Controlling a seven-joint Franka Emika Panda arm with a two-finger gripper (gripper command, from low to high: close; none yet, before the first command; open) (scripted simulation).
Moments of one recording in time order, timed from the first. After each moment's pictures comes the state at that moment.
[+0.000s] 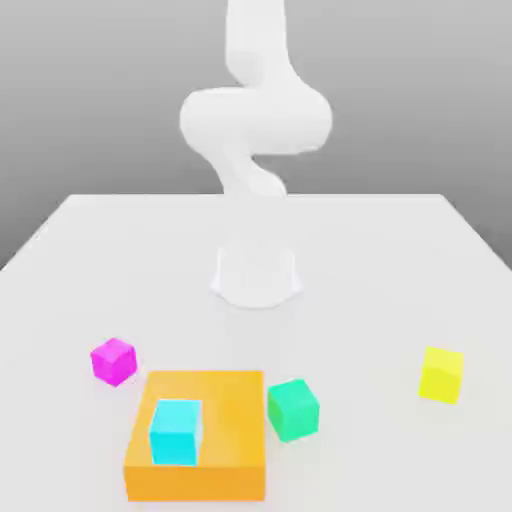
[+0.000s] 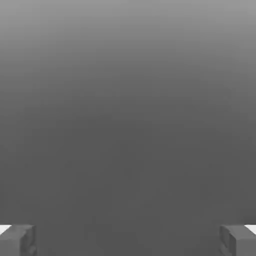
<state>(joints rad) -0.03 -0.73 -0.04 -2.36 0.00 2.35 0.79</state>
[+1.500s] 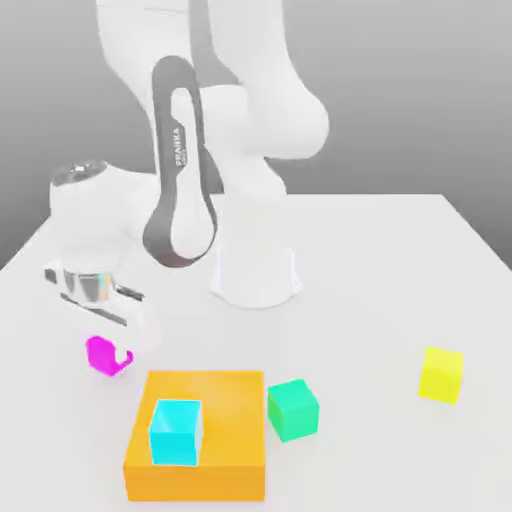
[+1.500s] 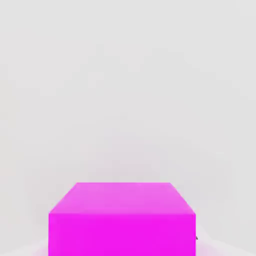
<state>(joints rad) -0.49 0.11 -0.20 -2.89 0.15 3.01 0.53</state>
